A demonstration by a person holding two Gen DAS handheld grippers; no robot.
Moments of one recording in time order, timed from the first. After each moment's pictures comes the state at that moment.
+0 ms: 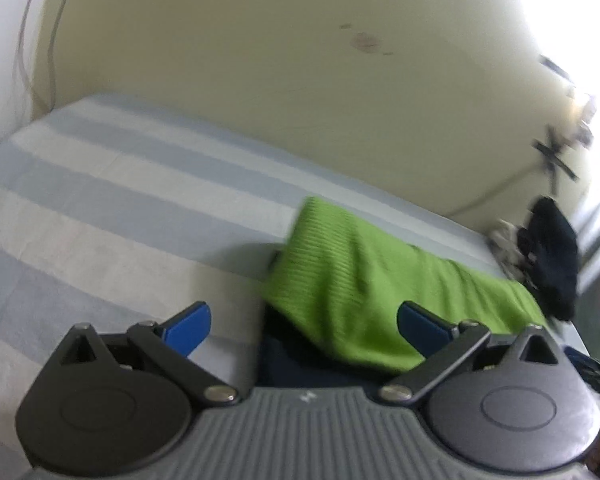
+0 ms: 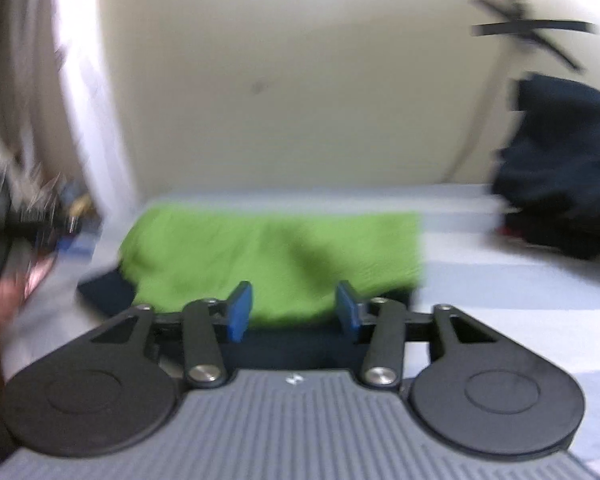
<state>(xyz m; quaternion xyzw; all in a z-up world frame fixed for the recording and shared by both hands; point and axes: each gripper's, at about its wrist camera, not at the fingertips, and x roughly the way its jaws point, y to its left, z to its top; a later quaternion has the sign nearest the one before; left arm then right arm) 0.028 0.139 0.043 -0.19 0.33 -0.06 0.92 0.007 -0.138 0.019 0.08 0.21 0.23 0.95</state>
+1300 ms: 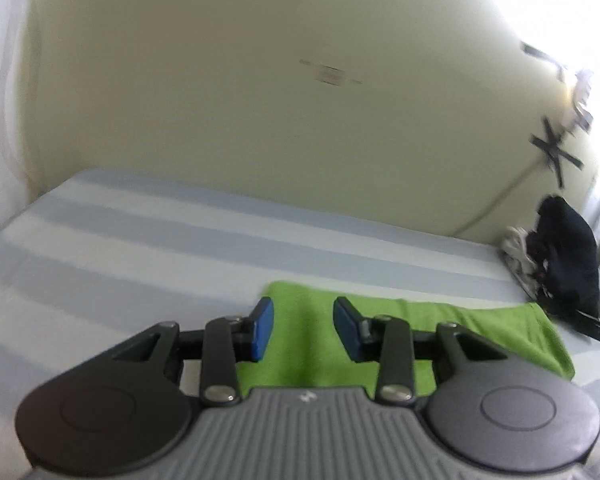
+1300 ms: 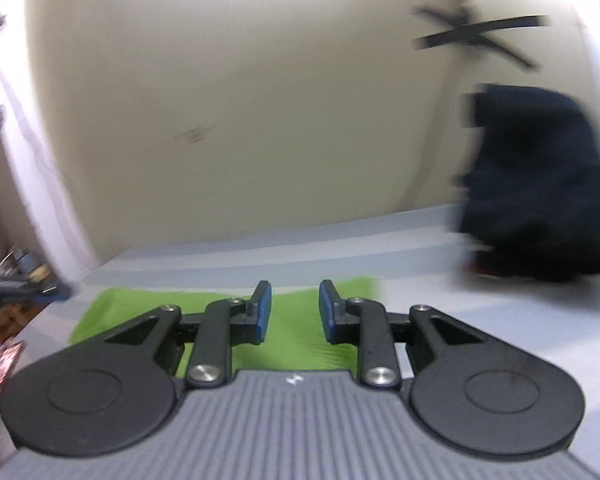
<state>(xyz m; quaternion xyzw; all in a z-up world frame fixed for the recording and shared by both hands) 0.041 0.095 0.087 -0.09 0.29 -0.06 0.95 0.029 -0.162 0.044 0.13 0.21 0.18 0.95</state>
